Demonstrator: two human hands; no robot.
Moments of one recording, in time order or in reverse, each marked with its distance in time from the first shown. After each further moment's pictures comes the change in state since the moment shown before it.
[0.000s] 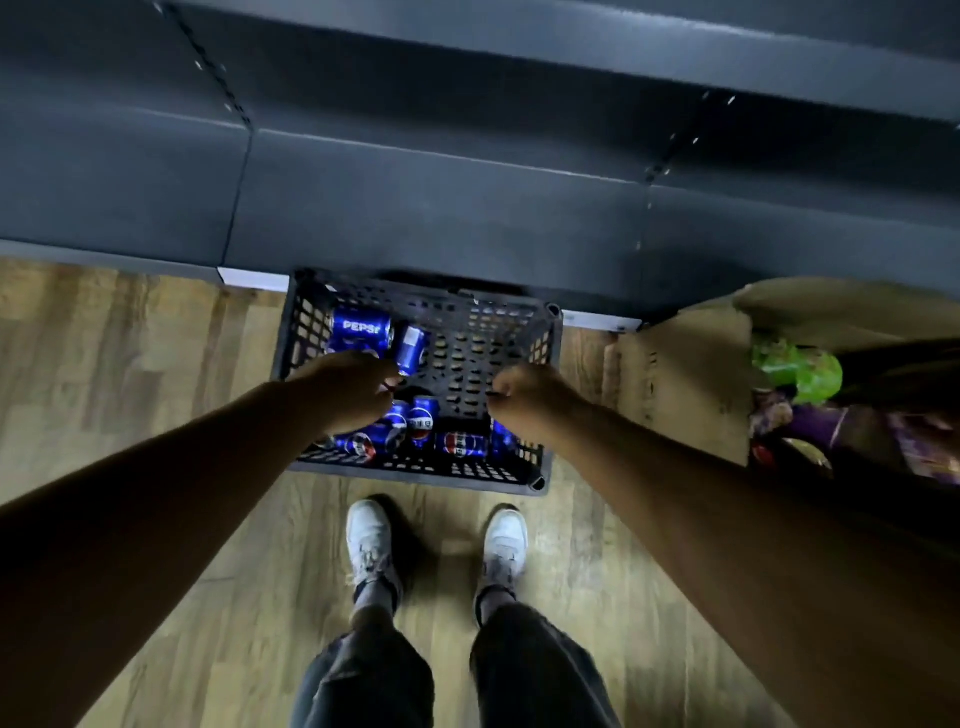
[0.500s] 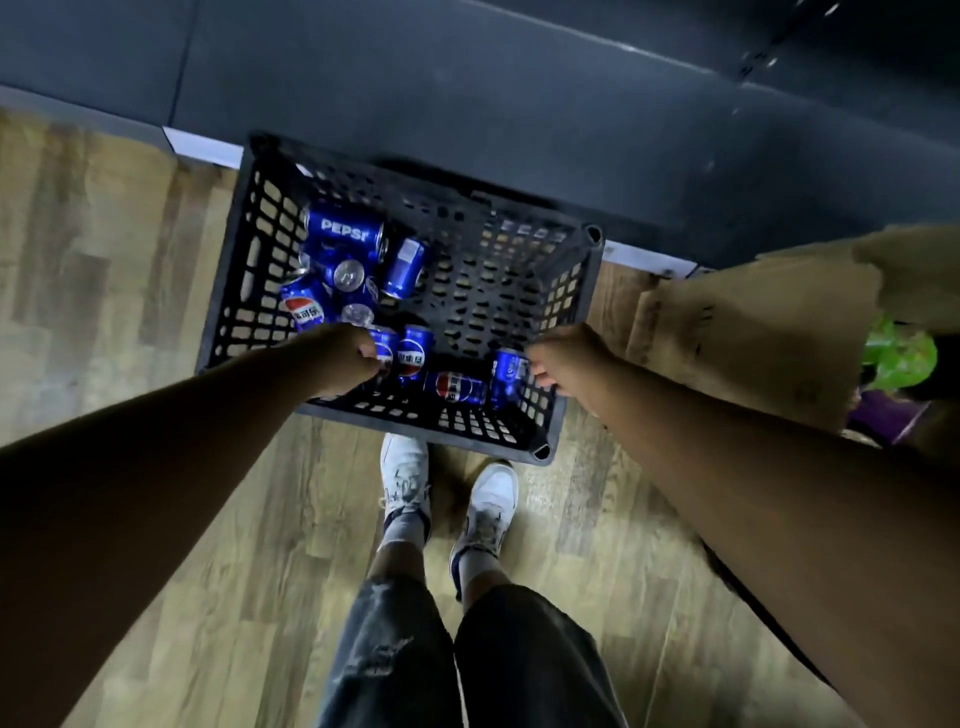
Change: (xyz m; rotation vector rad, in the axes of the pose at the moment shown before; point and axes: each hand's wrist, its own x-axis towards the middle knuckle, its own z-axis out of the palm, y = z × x) left_hand 0.099 -0.032 0.139 -0.397 -0.059 -0.241; right_hand 0.119 0.085 0.046 0.397 -0.031 0.344
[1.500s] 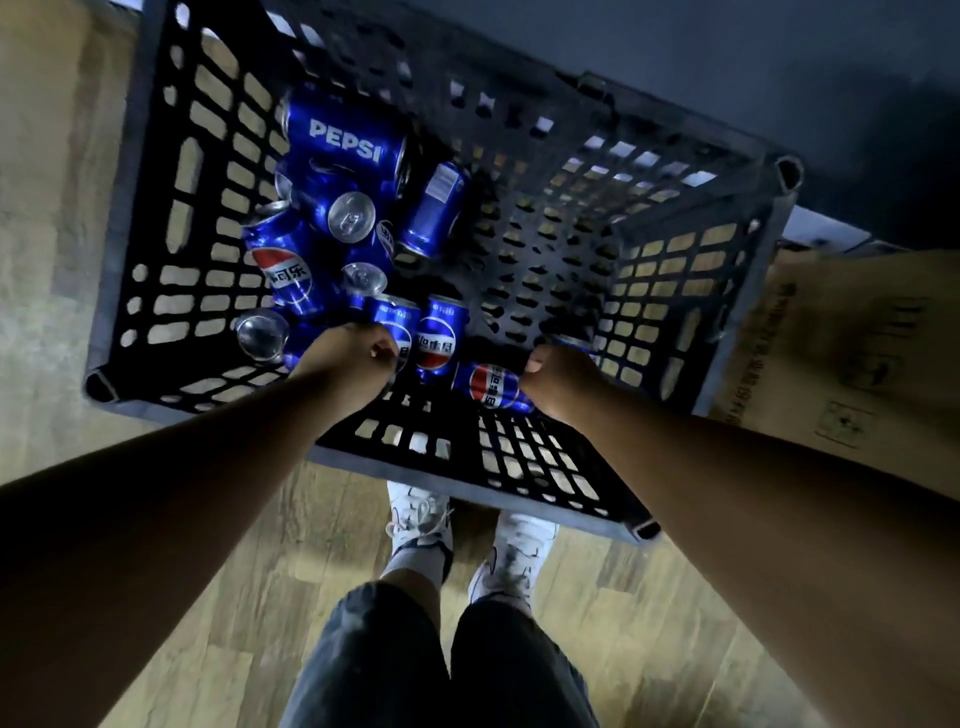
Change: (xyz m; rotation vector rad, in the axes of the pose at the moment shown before) left_hand 0.127 -0.066 0.085 -0.331 0.090 -0.091; right_hand 0.176 0.032 0.122 -0.485 -0.070 -0.086
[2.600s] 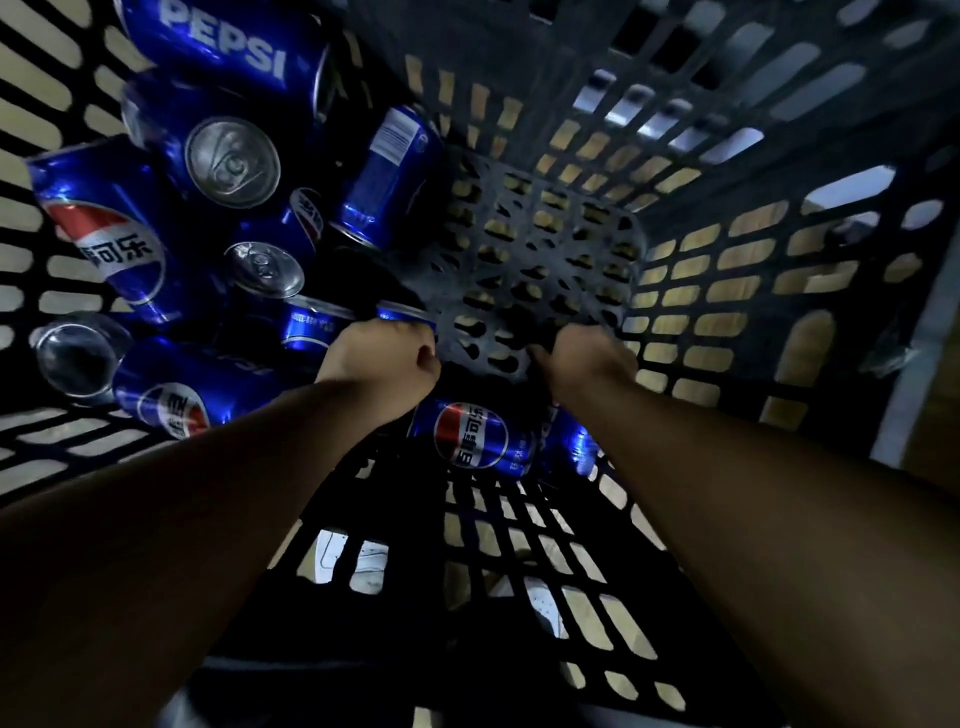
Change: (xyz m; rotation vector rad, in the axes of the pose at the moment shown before) left_hand 0.117 0.006 0.106 0.362 0.102 0.265; right_hand 0.156 0.055 0.019 -0.442 0.229 0.035
